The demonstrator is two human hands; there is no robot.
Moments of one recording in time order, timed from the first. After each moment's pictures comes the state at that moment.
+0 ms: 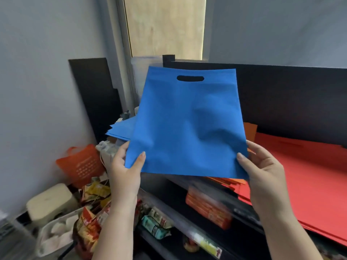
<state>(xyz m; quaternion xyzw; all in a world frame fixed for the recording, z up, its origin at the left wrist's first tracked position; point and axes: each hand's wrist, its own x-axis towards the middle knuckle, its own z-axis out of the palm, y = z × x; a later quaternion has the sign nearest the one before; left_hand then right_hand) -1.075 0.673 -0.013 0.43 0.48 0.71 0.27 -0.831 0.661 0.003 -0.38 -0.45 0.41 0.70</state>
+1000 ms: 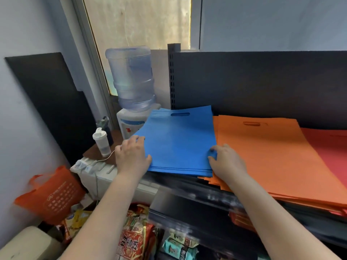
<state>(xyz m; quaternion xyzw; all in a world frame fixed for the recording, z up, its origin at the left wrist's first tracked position) -1.239 0.915 -0.028 0.73 0.66 0.15 -0.10 -1.002 0.852 -0.034 -0.78 -0.59 0.06 0.22</state>
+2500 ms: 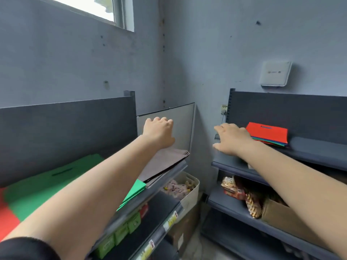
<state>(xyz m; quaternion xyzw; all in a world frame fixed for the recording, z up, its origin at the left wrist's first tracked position) -0.493 0.425 0.126 0.97 -0.08 0.21 -0.08 -0.506 0.209 0.124 -0.99 -0.08 -0.14 -0.07</state>
